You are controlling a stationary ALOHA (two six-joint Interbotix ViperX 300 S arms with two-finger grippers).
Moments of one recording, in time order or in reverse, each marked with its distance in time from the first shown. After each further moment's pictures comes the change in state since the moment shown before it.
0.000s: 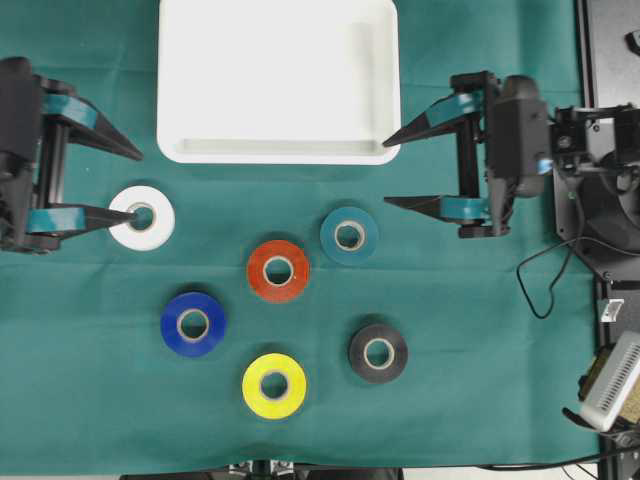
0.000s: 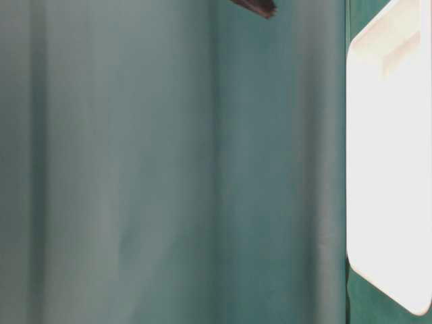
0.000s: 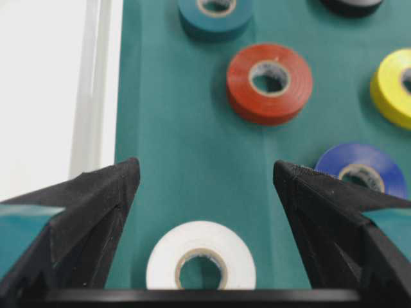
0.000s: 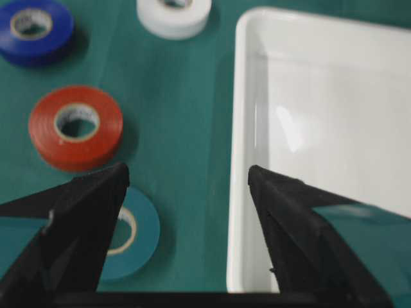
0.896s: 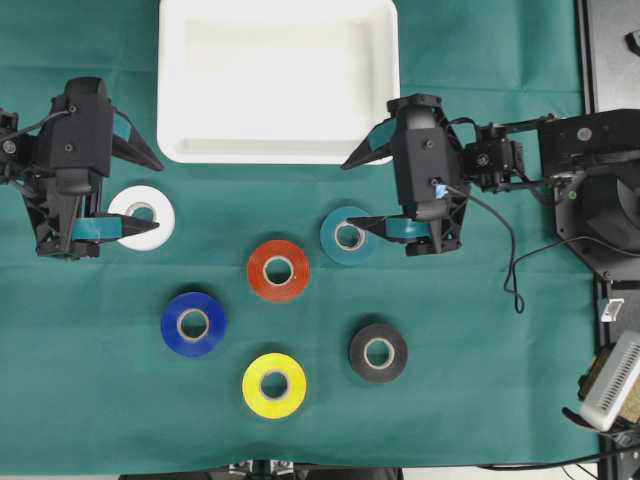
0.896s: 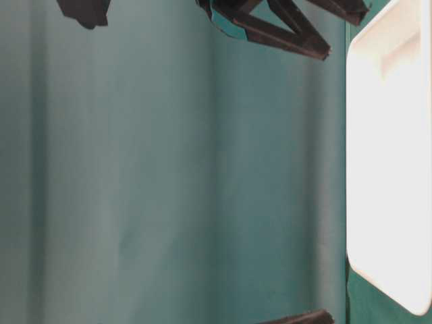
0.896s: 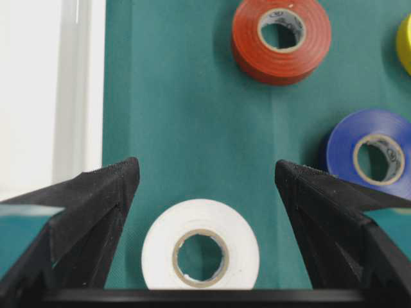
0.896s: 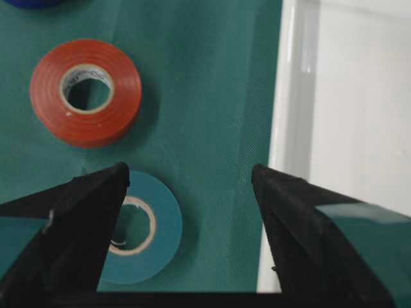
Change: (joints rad) left arm 0.000 0.137 -0.095 -0.002 0.126 -0.005; right arm 0.048 0.236 -0.179 0.000 0.149 0.002
